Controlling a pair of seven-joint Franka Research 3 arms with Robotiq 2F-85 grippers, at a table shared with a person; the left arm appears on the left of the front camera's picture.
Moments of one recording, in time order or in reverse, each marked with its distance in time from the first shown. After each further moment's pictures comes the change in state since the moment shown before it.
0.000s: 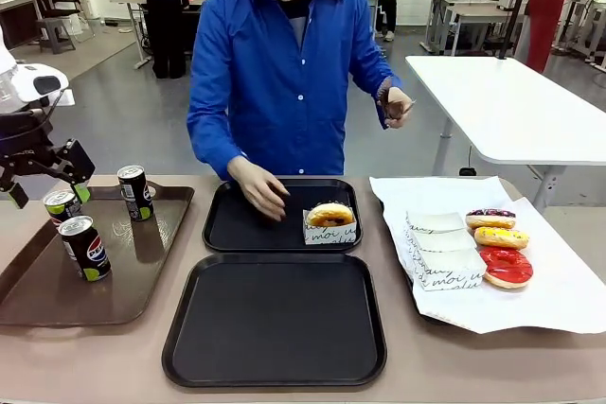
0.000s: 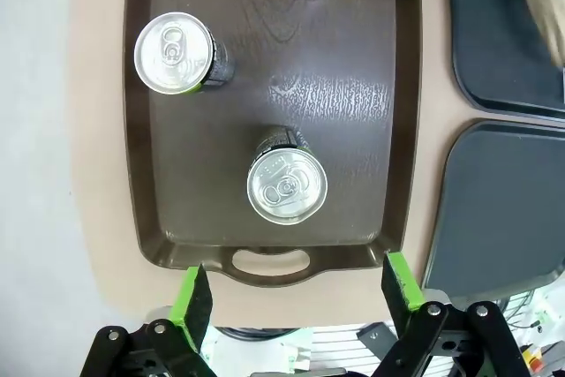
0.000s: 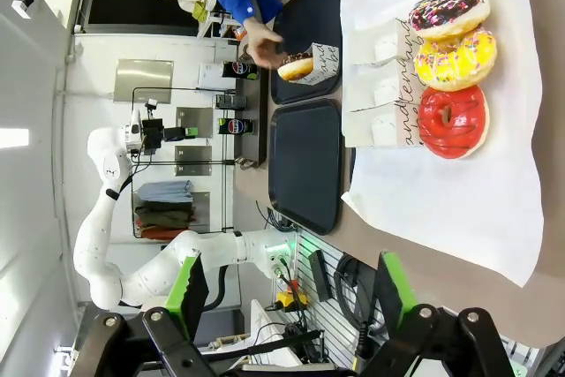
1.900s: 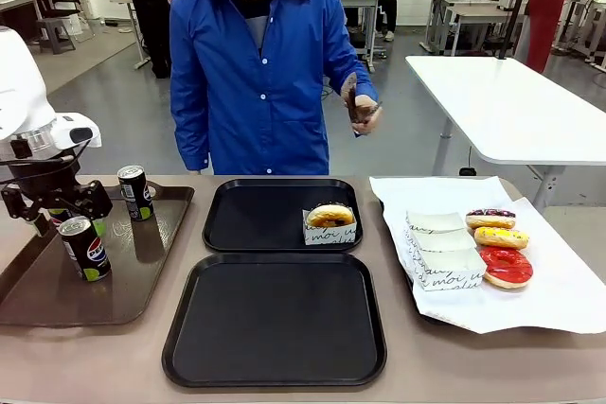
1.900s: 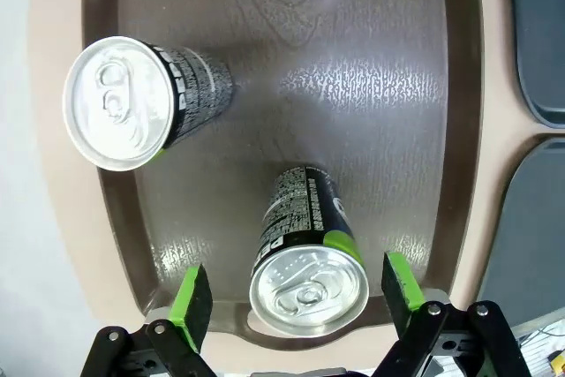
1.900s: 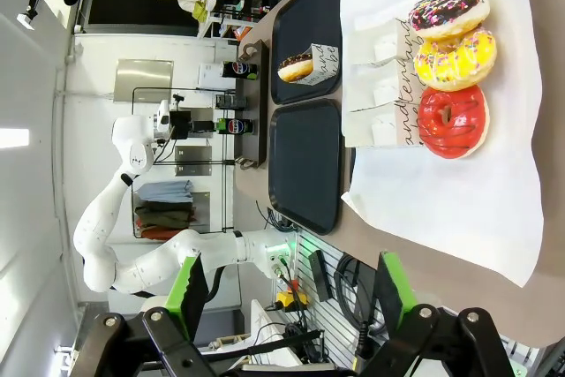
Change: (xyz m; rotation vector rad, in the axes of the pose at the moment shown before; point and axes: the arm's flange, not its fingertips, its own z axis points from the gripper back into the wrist) left arm 0.022 -0.001 -0.085 0.057 0.048 -0.065; right arm 0.000 0.000 0.000 0.000 0.000 -0.001
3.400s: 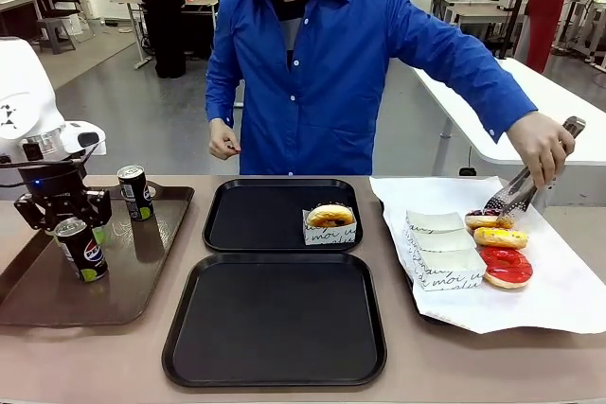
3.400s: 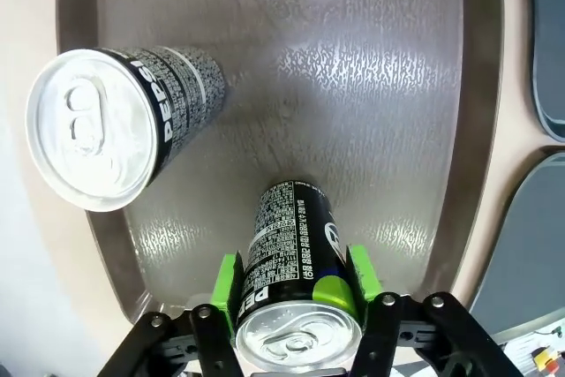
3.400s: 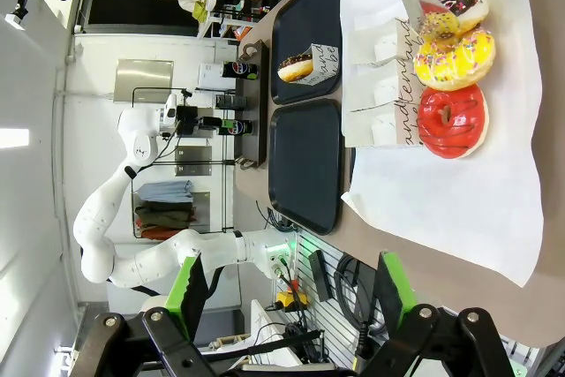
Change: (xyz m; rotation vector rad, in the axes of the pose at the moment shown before) left arm 0.016 0.005 -0.020 -0.029 0.071 0.037; right arm 0.000 0.000 0.000 0.000 0.000 0.000
